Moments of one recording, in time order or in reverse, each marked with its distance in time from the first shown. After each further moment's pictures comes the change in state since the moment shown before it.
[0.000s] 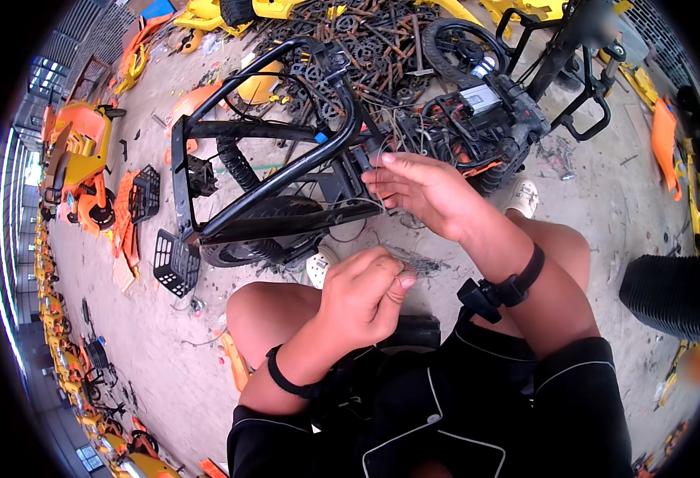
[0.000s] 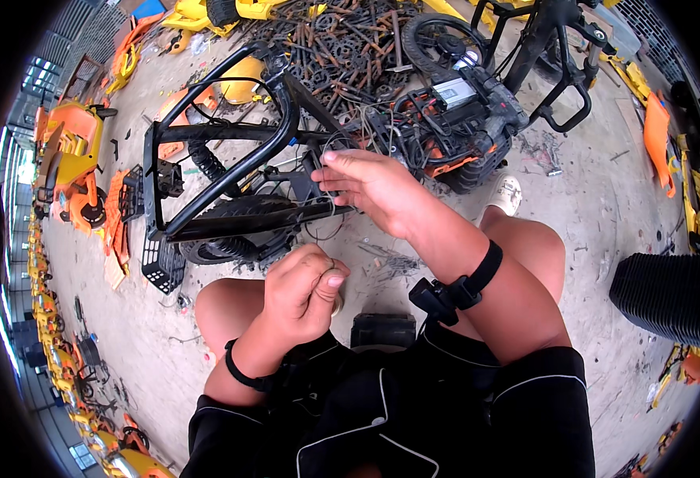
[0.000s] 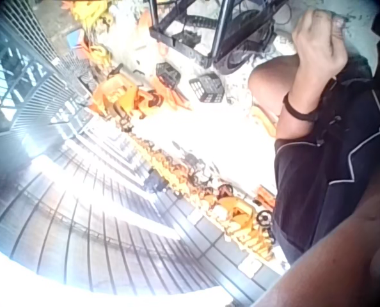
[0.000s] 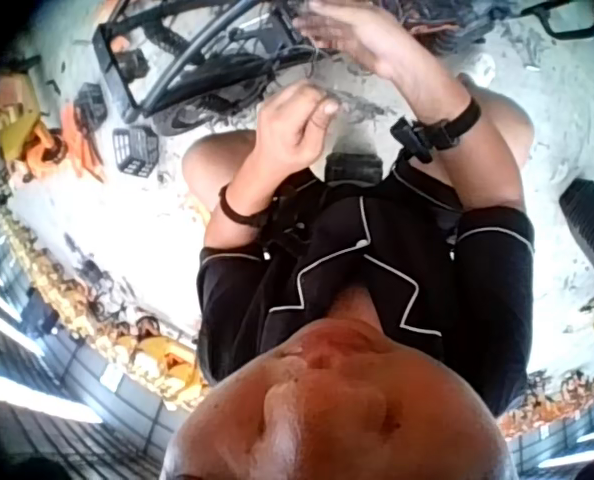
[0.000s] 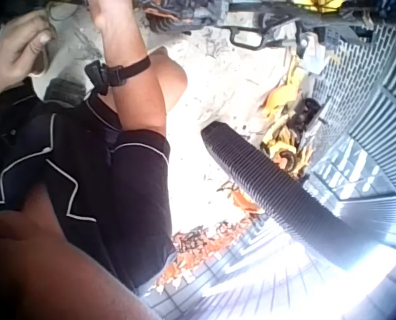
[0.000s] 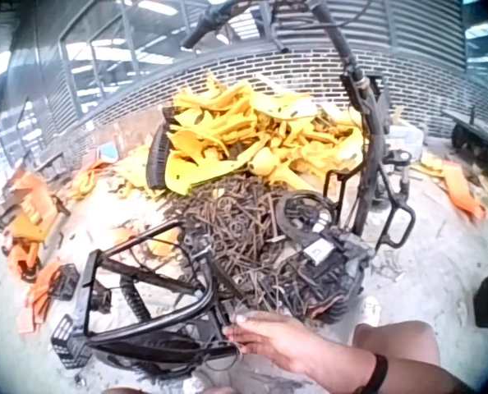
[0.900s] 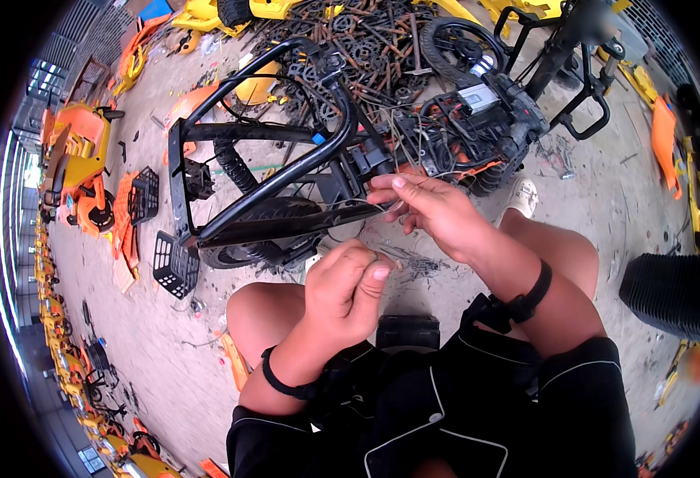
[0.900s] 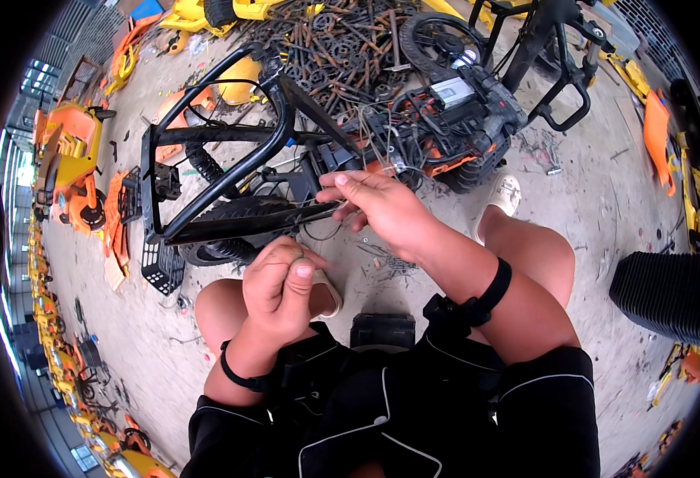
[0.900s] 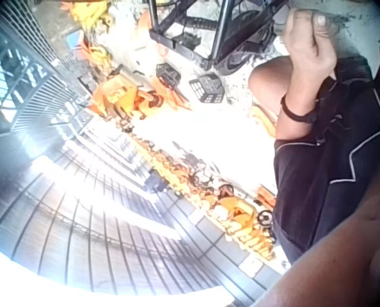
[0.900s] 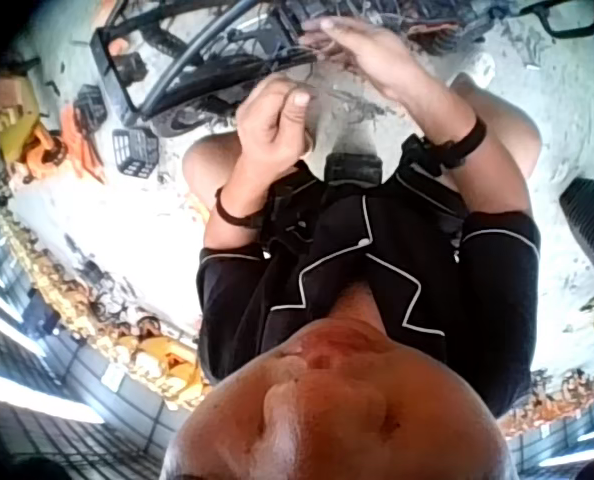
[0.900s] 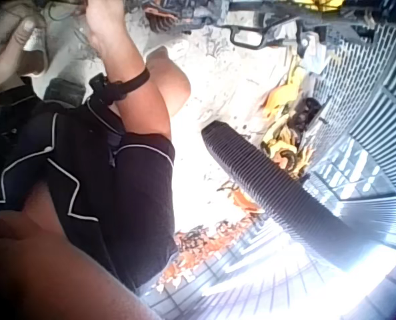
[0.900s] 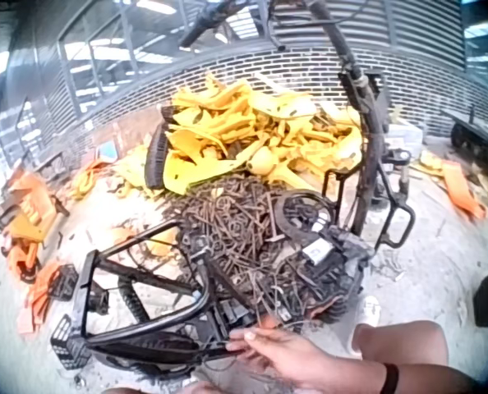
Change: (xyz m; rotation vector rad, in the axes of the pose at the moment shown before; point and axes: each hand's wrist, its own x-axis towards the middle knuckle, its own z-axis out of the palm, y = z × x) left_hand 0.002 -0.002 -0.009 -0.086 0.119 -0.058; right_hand -0.026 0.012 -0.003 -0.251 0.010 -0.053
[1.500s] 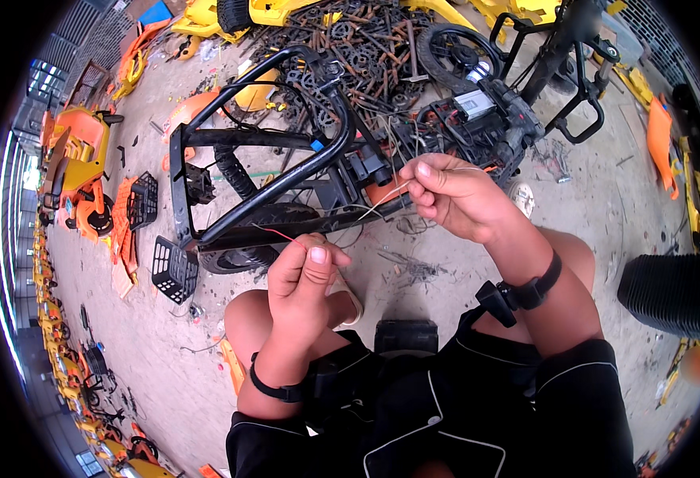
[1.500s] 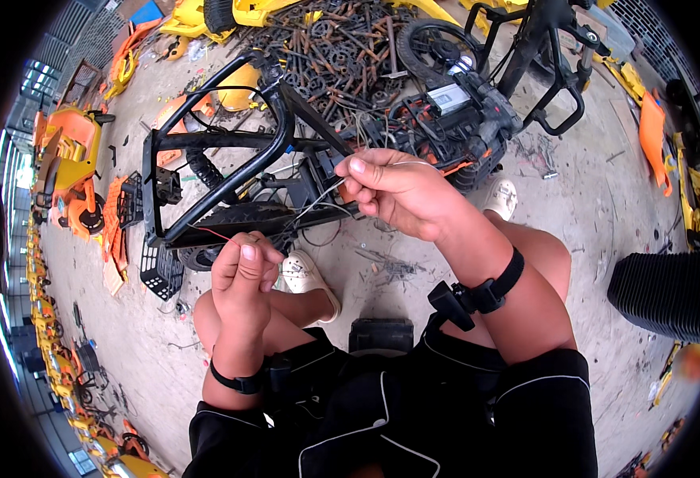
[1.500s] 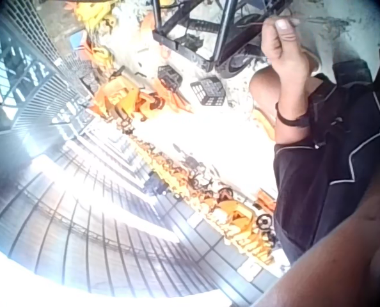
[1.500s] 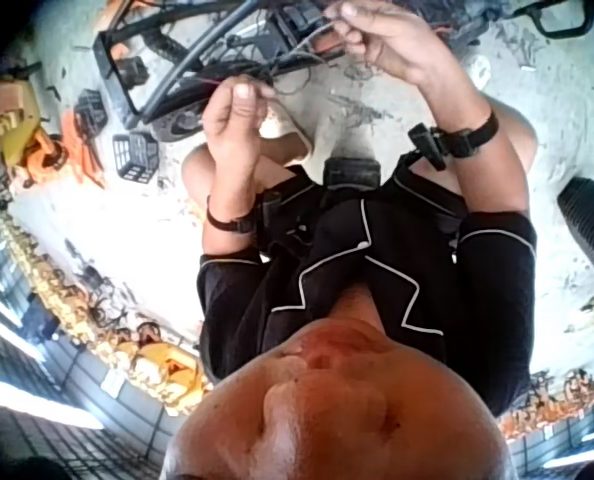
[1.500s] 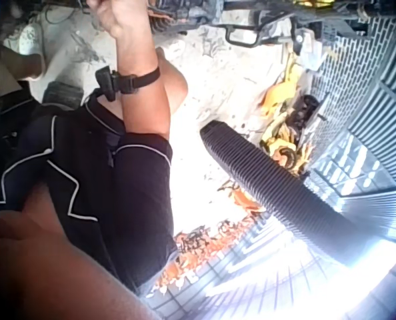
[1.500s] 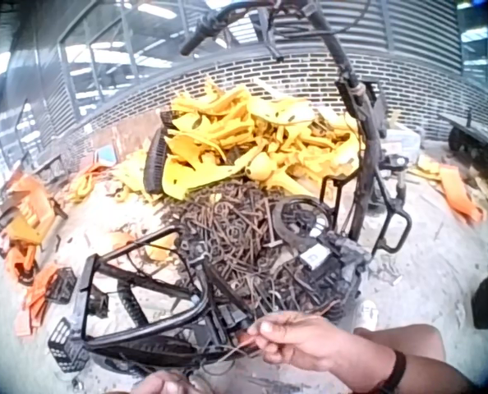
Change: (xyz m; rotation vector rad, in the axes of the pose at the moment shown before) left_hand -0.005 -0.003 -0.025 -0.443 0.144 -0.406; right_hand -0.003 -0.034 -0.026 0.355 -0.184 0.008
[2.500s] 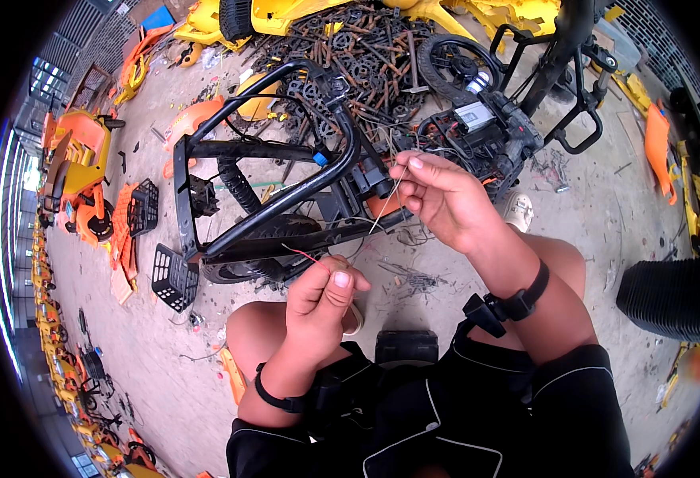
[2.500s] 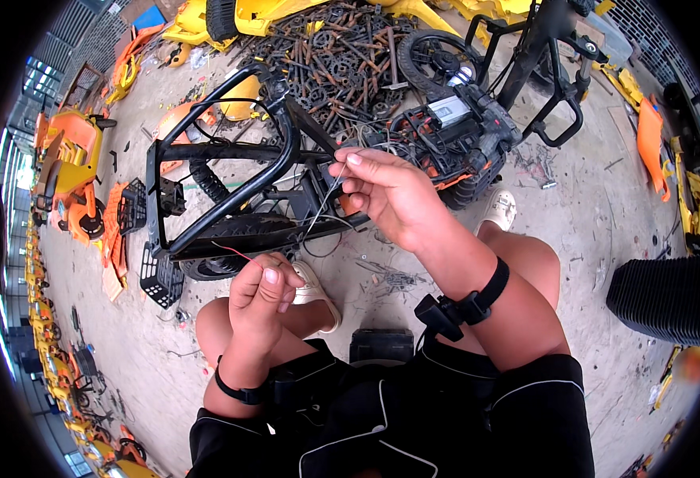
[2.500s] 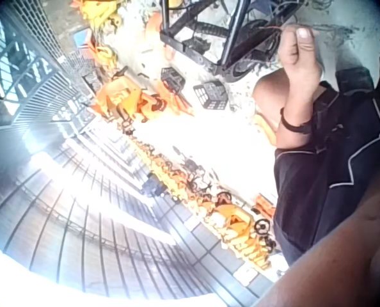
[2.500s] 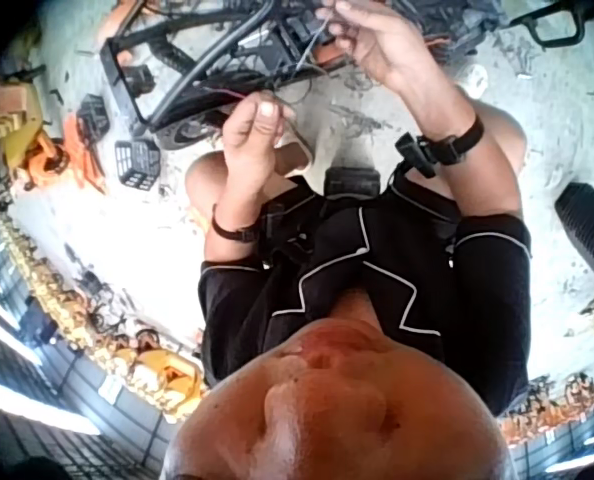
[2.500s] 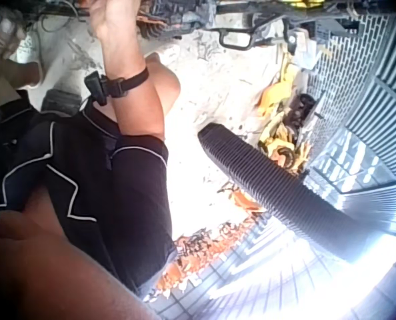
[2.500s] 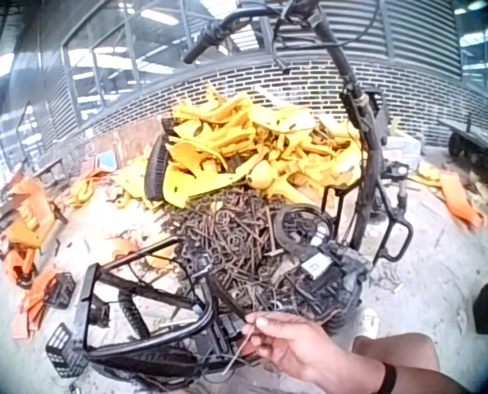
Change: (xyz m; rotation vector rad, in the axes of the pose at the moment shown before) left_hand -0.008 0.000 0.001 -0.031 -0.096 -0.118; right_hand 0.022 0.006 0.008 0.113 0.130 -0.194
